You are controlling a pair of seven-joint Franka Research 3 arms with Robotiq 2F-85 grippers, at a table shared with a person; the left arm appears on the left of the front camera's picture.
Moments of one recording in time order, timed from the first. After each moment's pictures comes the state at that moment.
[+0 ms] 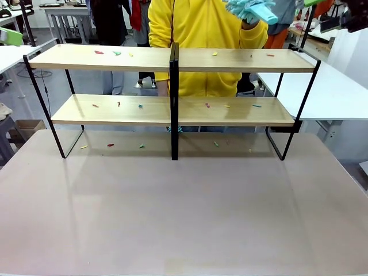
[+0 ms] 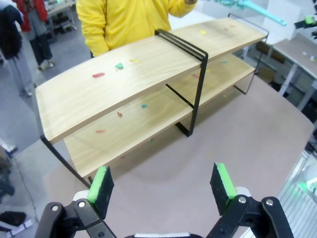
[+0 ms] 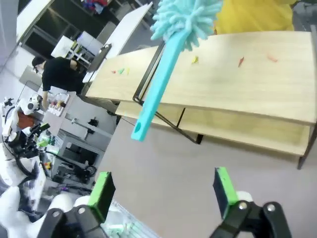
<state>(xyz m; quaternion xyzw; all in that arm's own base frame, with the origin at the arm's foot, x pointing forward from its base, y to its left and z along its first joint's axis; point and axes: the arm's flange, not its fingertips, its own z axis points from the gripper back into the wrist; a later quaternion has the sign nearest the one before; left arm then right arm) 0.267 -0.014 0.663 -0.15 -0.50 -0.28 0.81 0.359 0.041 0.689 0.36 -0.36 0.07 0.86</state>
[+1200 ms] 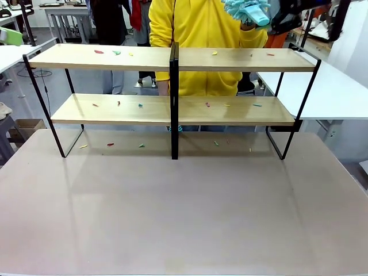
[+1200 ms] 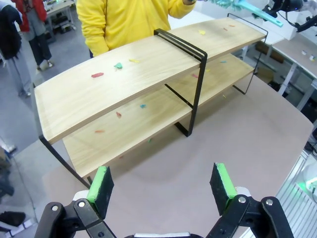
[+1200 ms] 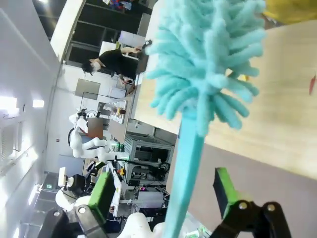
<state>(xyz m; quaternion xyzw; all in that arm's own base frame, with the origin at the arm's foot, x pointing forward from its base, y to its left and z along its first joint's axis) 0.267 -0.014 0.663 -0.15 -0.50 -0.28 0.81 0.502 0.096 0.676 0.53 -0.23 -0.01 0.82</state>
